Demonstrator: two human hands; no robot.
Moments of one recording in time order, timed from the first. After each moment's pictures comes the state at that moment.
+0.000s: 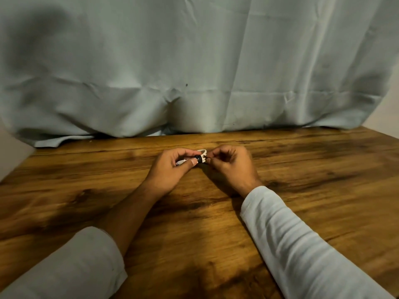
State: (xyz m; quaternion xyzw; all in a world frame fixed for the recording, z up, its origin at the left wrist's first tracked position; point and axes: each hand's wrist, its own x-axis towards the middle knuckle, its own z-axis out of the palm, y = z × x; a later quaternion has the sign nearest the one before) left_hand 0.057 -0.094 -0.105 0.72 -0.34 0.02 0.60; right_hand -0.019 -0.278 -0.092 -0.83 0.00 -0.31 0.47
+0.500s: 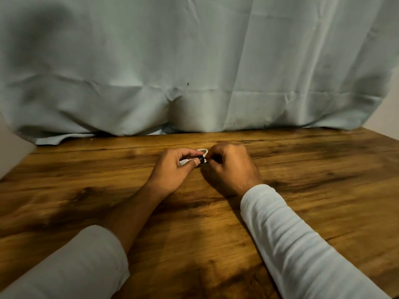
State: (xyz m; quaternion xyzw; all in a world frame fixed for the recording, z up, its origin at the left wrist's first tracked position) left_hand 0.048 -0.097 -0.101 0.76 -0.35 0.07 0.55; right_hand -0.033 -0.265 -0.076 -0.93 0.00 -0.31 0.18
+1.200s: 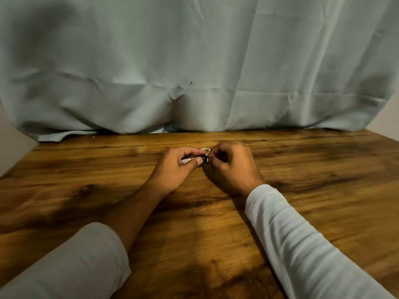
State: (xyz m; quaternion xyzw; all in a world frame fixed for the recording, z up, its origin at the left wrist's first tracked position) left_hand 0.054 -0.096 -0.105 0.74 -0.36 0.06 0.57; right_hand -0.024 -0.271 -0.083 -0.90 0.00 -0.31 0.31
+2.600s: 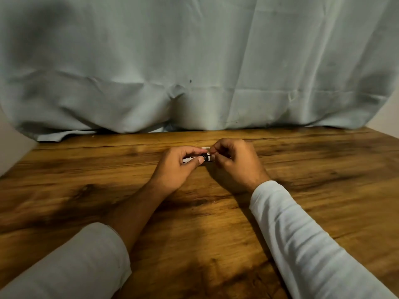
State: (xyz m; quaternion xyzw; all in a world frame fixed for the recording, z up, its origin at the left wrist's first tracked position) left_hand 0.053 -0.100 -0.106 0.74 -0.36 0.06 0.57; right_hand -0.031 -0.277 -0.073 -0.91 -0.01 -0.27 0.33
